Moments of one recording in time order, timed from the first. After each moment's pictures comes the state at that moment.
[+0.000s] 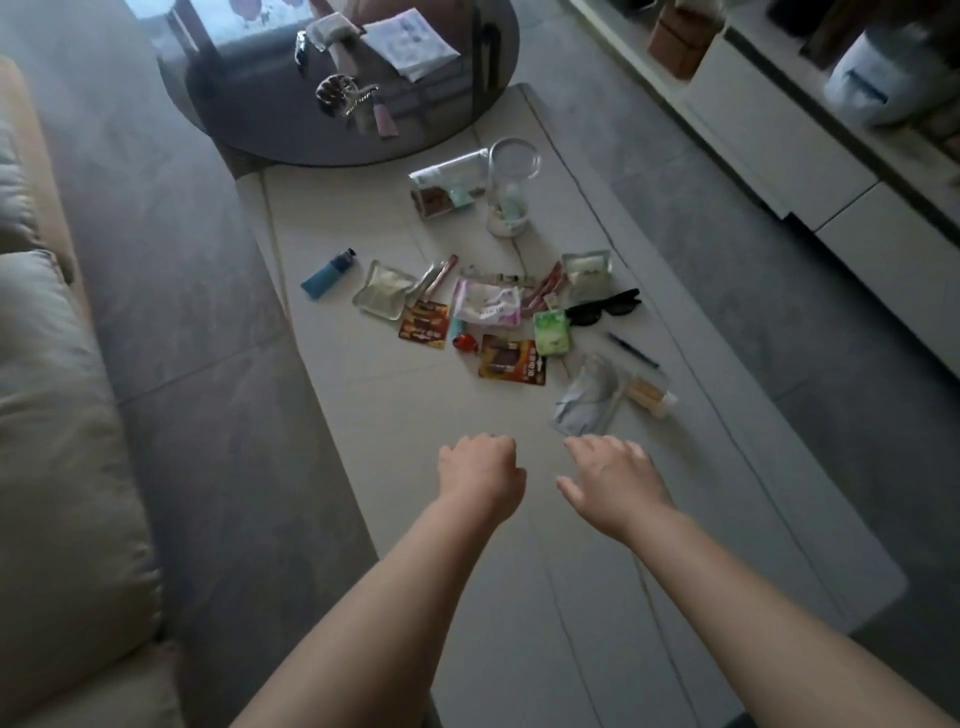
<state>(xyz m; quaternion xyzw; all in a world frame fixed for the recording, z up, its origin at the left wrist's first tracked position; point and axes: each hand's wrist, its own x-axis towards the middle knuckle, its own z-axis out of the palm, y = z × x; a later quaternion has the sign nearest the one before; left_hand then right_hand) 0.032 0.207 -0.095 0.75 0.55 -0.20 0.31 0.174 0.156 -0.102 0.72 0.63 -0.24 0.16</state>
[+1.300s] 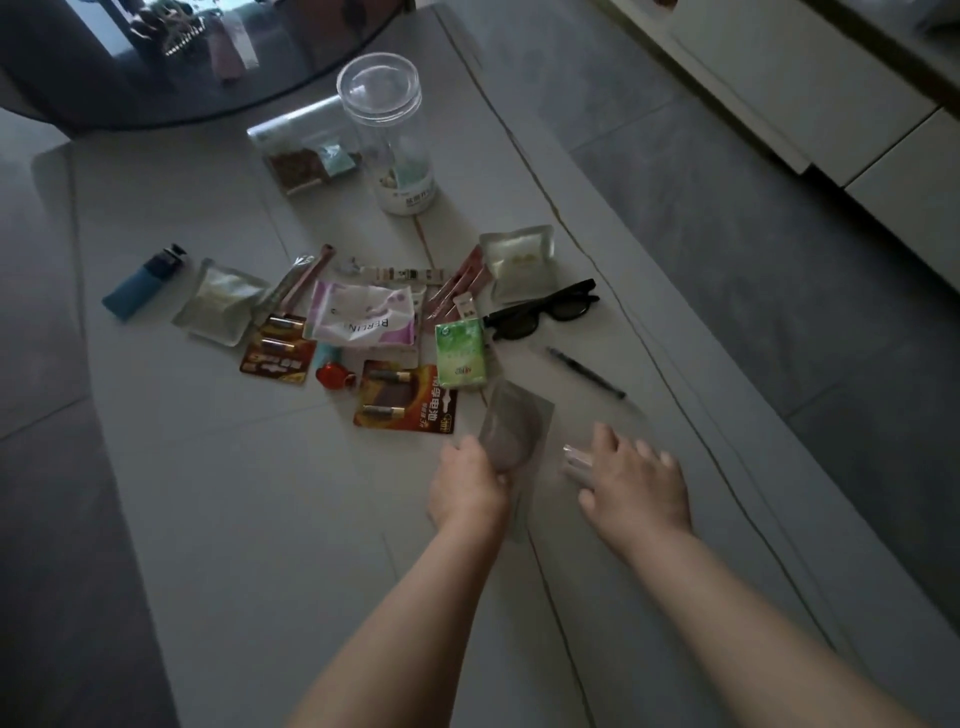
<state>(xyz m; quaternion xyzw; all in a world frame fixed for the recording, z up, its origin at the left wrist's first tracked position) 0.199 0.267 -0.289 0.59 0.71 -0.11 0.38 0.334 0.215 -0.265 0.79 0.57 -0.18 0.15</state>
